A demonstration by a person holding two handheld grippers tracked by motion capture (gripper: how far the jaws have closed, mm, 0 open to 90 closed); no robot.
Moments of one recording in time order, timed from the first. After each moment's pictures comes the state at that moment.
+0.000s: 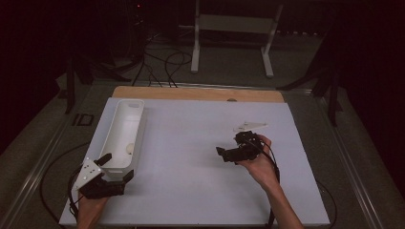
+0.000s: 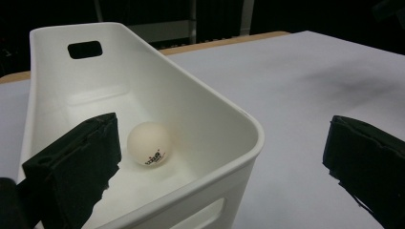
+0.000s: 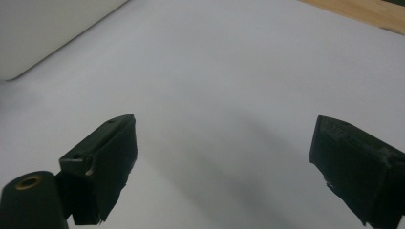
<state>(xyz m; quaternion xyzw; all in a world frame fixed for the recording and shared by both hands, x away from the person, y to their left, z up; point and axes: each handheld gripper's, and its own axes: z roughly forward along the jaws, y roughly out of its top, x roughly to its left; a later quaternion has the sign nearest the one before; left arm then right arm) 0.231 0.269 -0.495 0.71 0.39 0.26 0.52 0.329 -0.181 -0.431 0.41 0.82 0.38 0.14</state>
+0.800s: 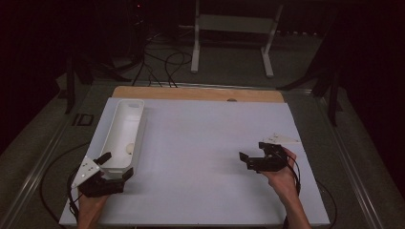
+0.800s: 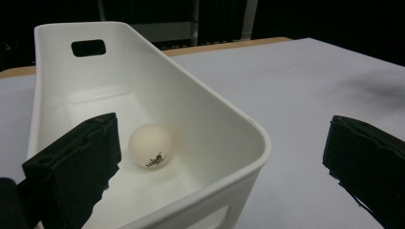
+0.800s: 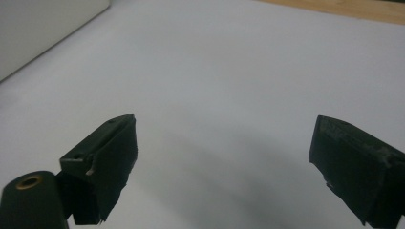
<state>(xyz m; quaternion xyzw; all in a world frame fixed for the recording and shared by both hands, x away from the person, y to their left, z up) 0.235 0.271 -0.494 0.70 0.41 0.25 0.53 0.301 -0.249 -0.449 0.46 0.77 0.42 0.17</state>
